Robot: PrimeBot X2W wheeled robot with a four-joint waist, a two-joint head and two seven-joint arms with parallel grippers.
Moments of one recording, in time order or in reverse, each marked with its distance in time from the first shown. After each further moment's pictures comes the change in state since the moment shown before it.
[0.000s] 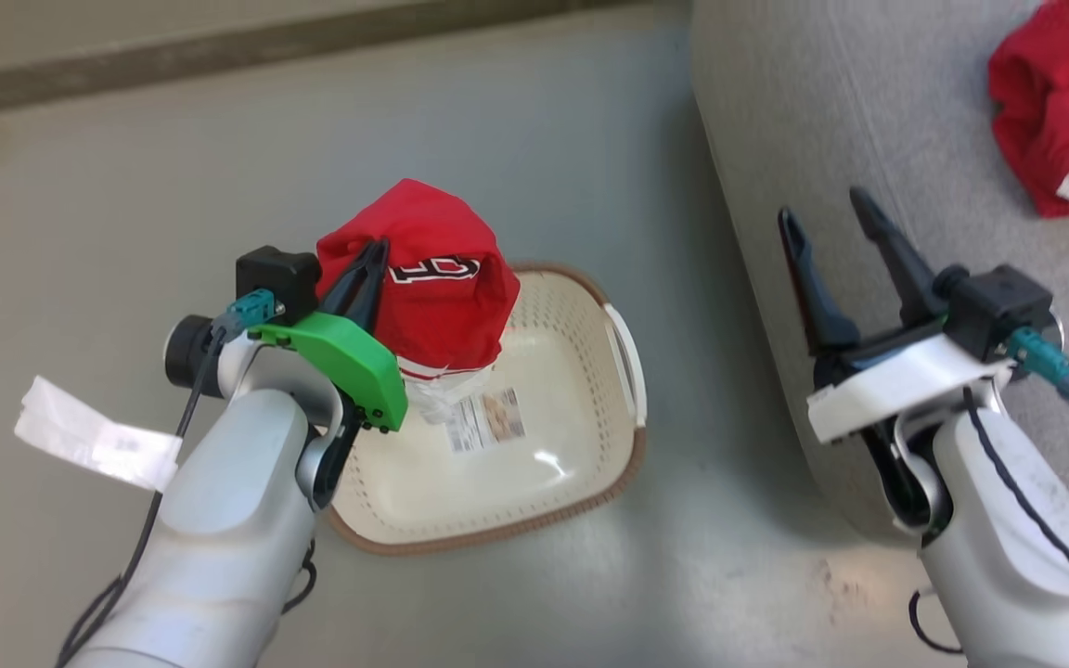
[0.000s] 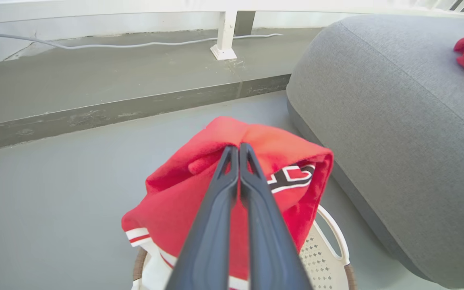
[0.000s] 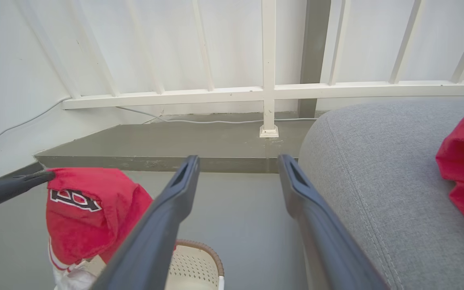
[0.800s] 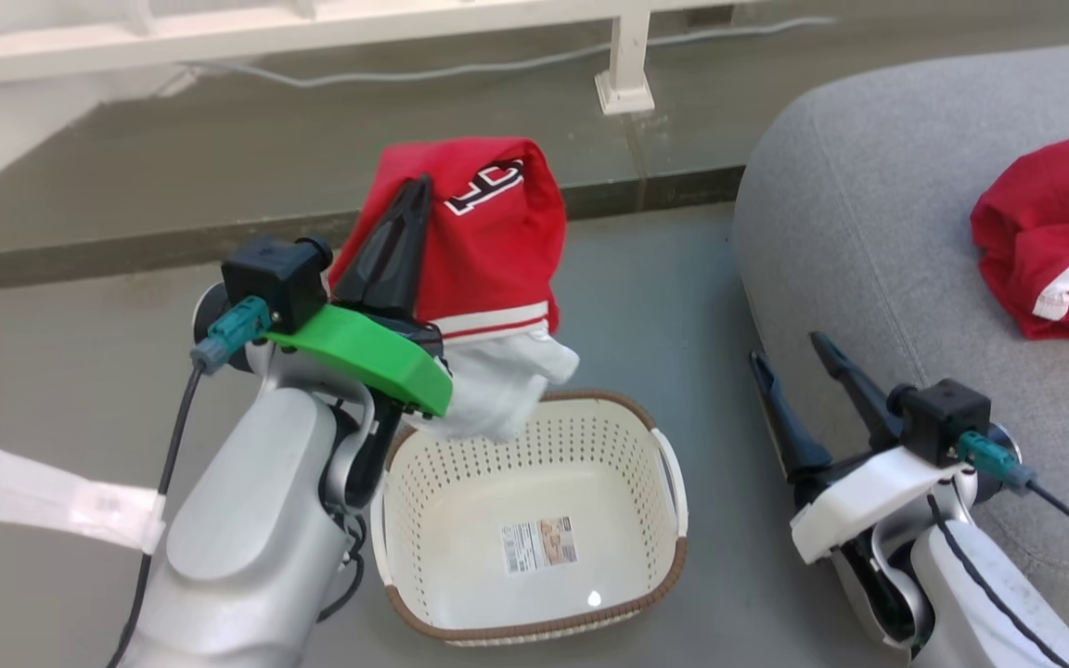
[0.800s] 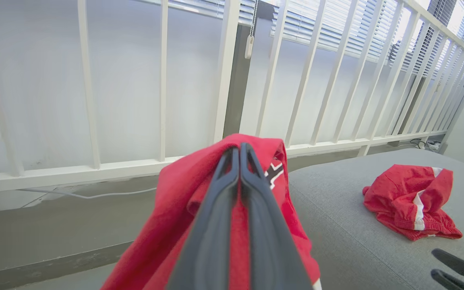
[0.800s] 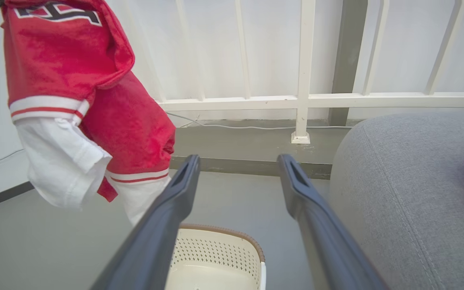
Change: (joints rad) left arm 0.126 -0.002 0.083 -0.418 -0.004 0.030 -0.003; right arm 0.173 0.005 0.047 0.026 0.026 0.004 0.043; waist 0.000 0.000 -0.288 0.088
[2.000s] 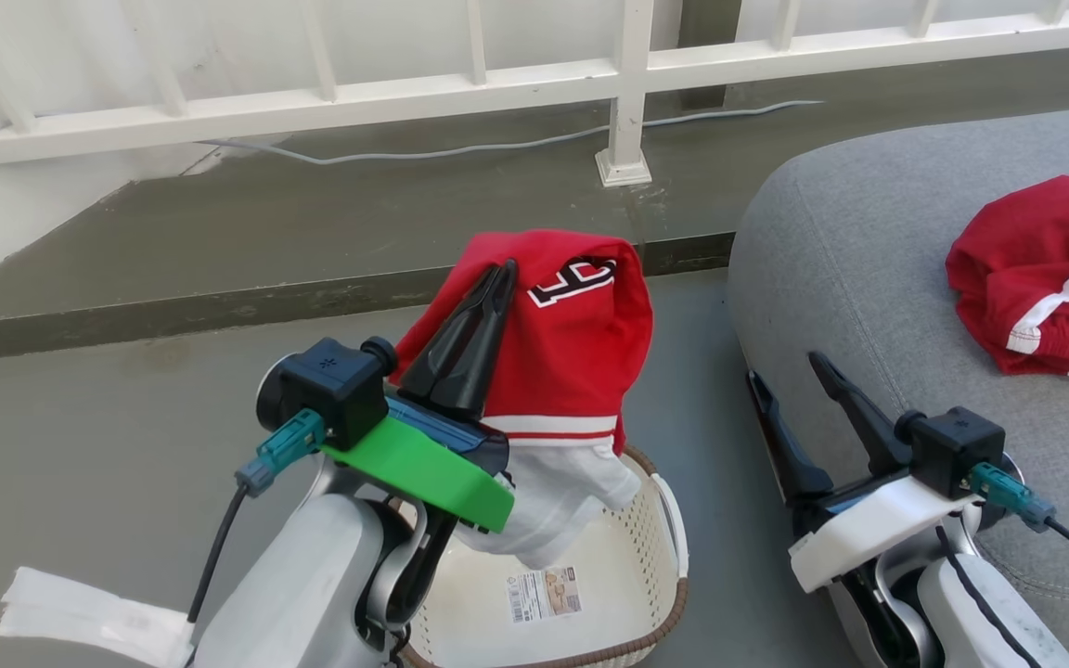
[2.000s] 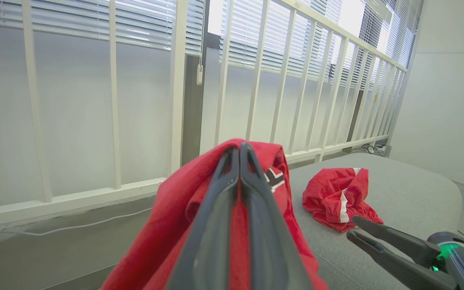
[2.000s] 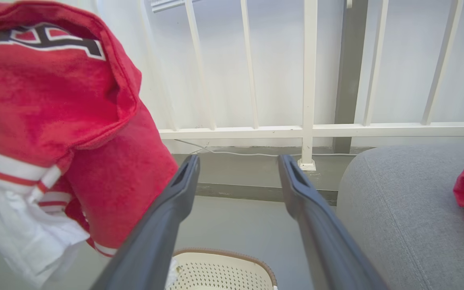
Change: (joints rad) left arm 0.207 0.028 -0.089 -0.339 0.012 0.037 0.050; right arm 0.107 0.000 0.000 -0.161 0.020 -0.023 0.044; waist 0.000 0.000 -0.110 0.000
